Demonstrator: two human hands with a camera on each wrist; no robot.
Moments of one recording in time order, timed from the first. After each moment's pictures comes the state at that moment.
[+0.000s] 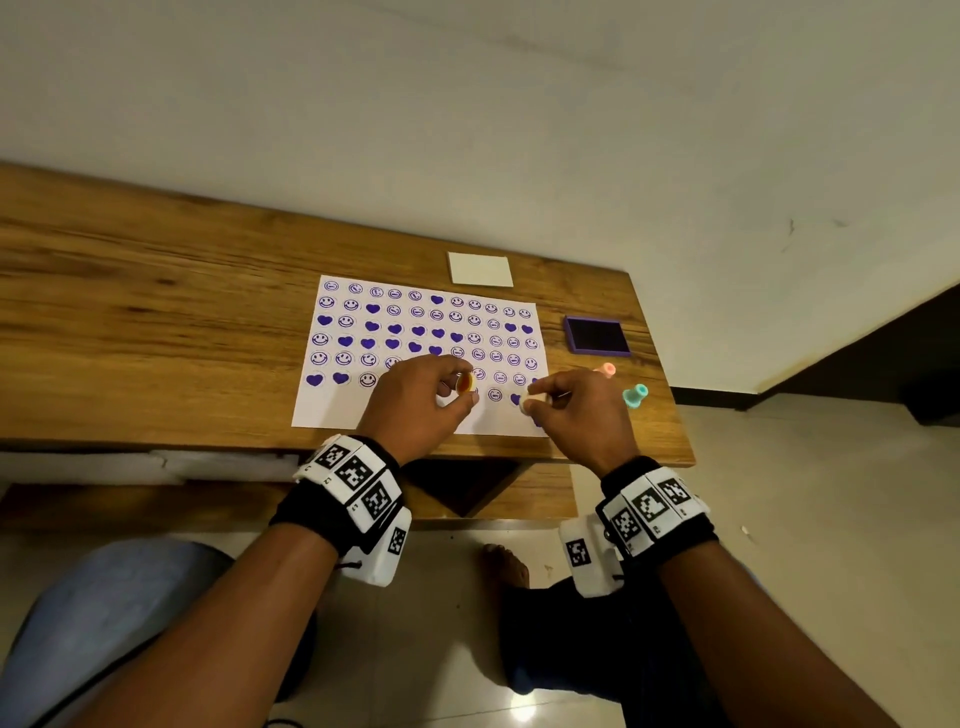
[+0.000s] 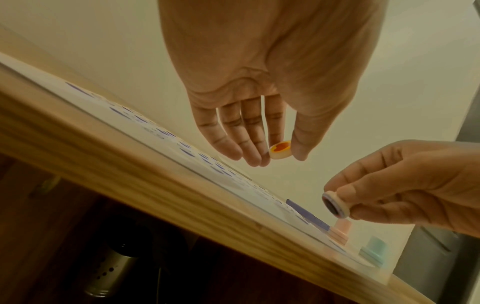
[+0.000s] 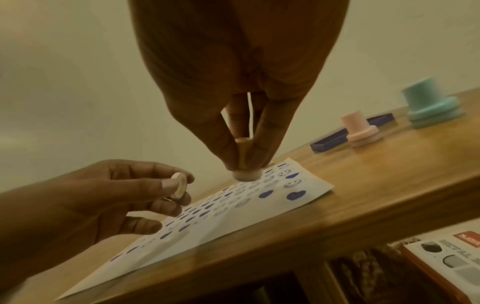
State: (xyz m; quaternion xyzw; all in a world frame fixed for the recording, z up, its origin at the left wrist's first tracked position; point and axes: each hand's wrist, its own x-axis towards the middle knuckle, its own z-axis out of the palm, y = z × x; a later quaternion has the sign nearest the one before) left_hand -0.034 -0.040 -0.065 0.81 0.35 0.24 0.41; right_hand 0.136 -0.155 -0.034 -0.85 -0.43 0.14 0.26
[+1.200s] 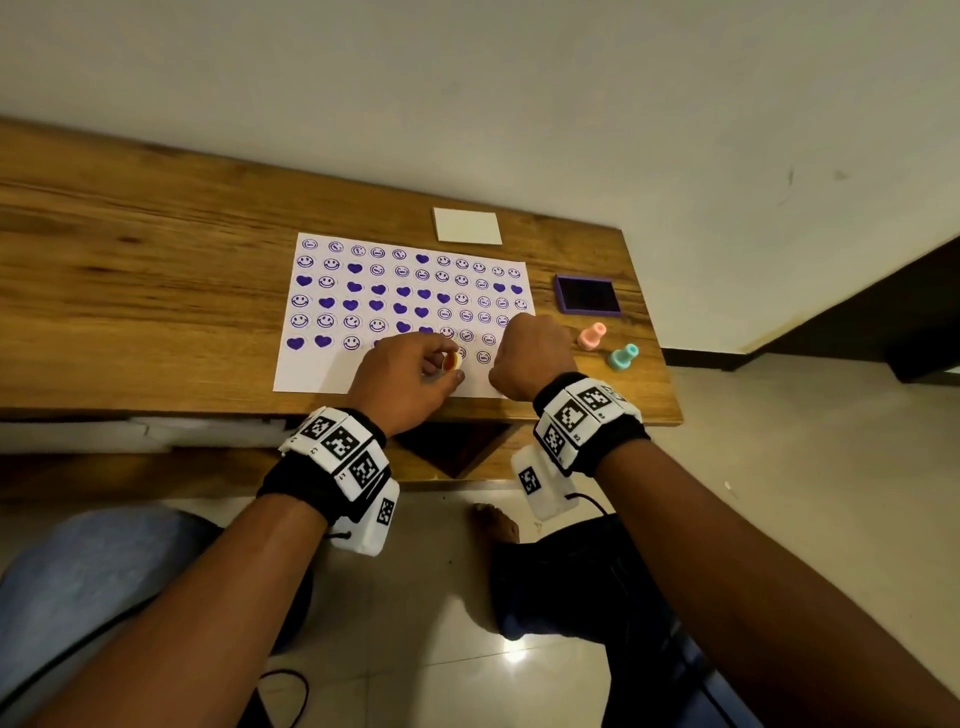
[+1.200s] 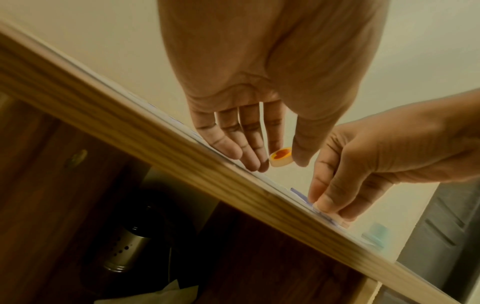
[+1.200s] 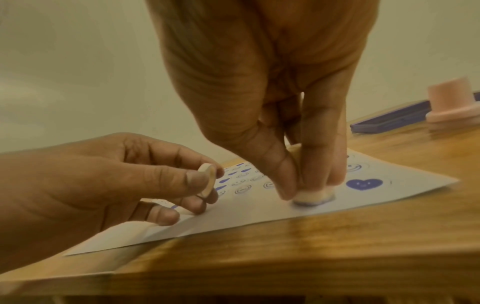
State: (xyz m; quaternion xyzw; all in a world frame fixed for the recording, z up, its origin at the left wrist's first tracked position) left_hand -0.034 -0.045 -0.080 0.82 0.35 0.19 0.41; right_hand 0.110 -0.104 -0.025 -0.88 -0.46 0.10 -0.06
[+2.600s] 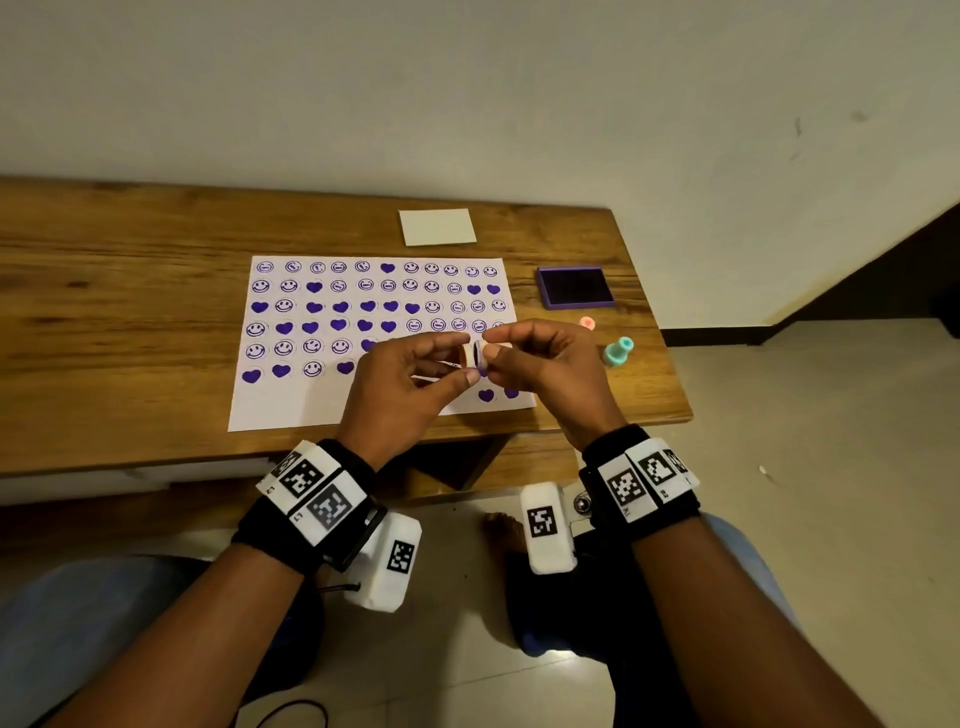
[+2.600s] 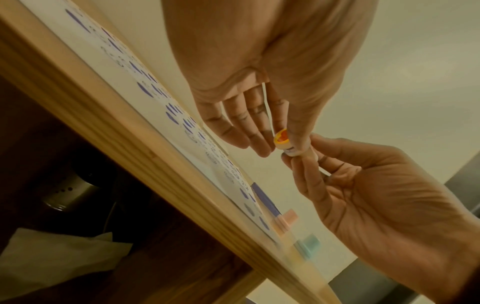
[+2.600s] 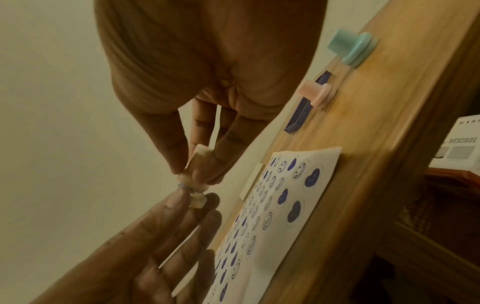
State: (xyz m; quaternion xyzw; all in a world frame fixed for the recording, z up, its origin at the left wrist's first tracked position) left_hand -0.003 -0.065 -0.063 0.69 0.33 0.28 0.58; right_hand 0.145 -0.160 -0.035 -0.66 -0.33 0.36 0.58
